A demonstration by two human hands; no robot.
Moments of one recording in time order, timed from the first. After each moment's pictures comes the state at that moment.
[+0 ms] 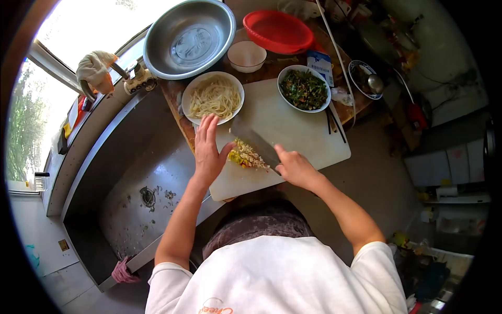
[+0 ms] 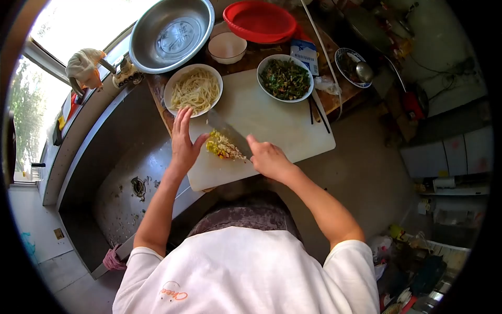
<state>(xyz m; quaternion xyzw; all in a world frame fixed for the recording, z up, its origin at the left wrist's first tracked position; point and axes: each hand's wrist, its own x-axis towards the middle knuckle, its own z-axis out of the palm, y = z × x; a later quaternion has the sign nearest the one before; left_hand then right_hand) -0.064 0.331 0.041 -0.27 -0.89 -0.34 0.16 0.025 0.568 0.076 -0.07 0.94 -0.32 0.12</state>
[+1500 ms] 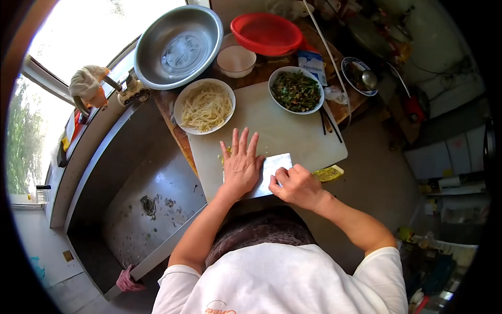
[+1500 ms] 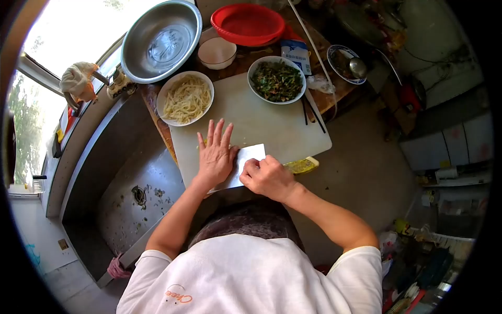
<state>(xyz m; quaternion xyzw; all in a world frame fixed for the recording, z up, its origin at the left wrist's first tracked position) -0.026 0.406 0.027 -0.29 -0.94 -0.21 0.00 0.061 0.575 0.086 -0.33 0.92 0.04 -0.21</state>
